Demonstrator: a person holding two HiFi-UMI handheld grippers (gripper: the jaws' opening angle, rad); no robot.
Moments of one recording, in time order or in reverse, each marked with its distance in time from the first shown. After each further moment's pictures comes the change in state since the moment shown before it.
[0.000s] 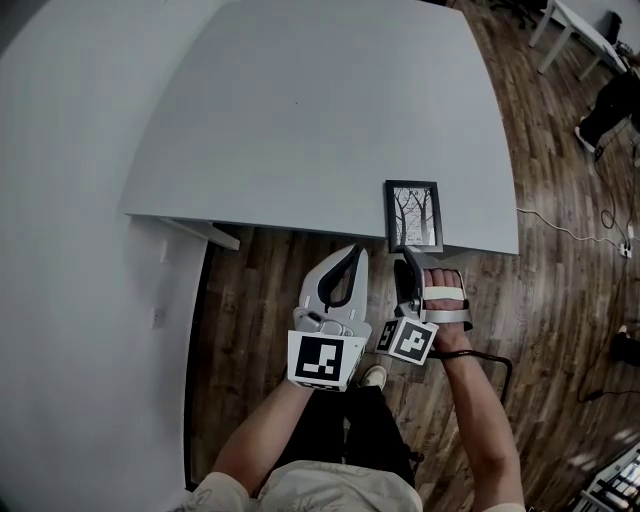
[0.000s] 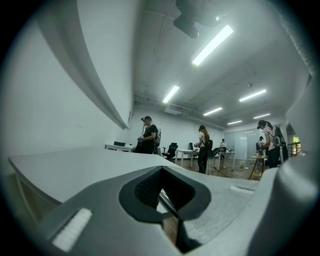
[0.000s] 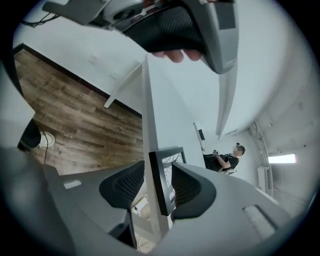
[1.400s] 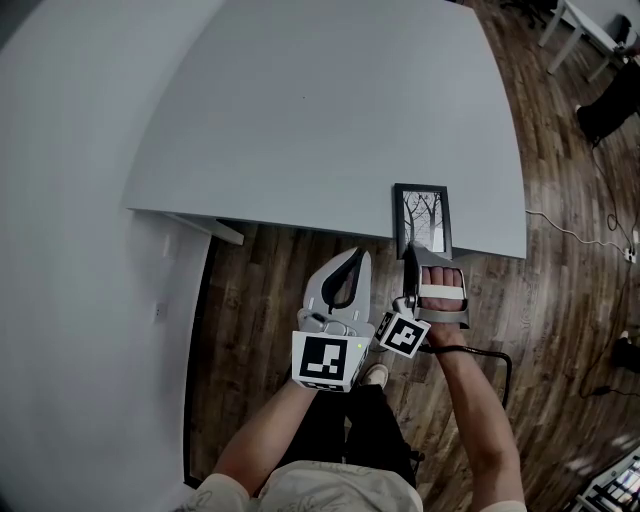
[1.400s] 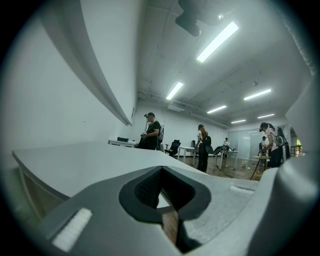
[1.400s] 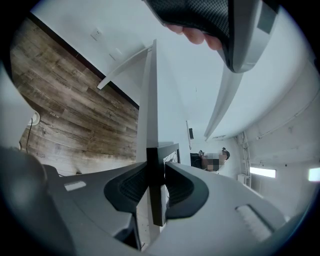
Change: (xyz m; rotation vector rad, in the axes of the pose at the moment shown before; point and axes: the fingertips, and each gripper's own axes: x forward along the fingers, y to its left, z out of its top) left arm 0.006 0.009 -0.017 -0.025 0.023 0.035; right arm 0.027 -0.005 -0.007 -0.140 0.089 -0.174
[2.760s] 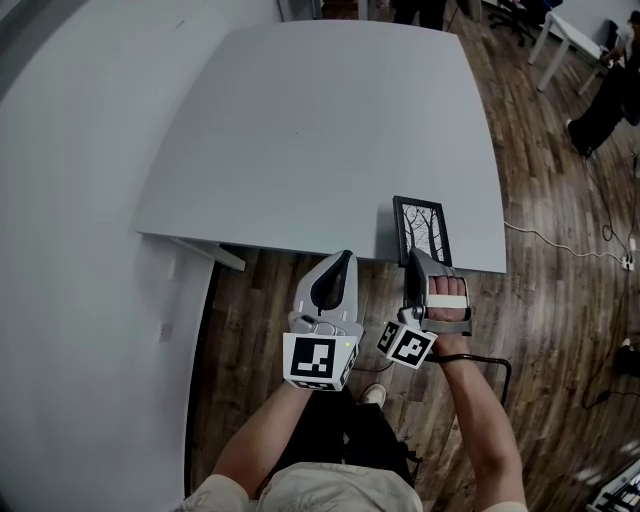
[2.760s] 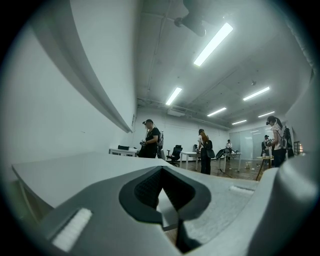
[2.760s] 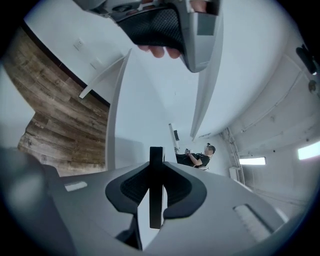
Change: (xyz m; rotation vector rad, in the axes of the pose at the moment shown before) left arm 0.005 0.000 0.046 0.028 -0.073 0.022; right arm -0.020 -0.070 -0.014 0.146 -0.062 -0.115
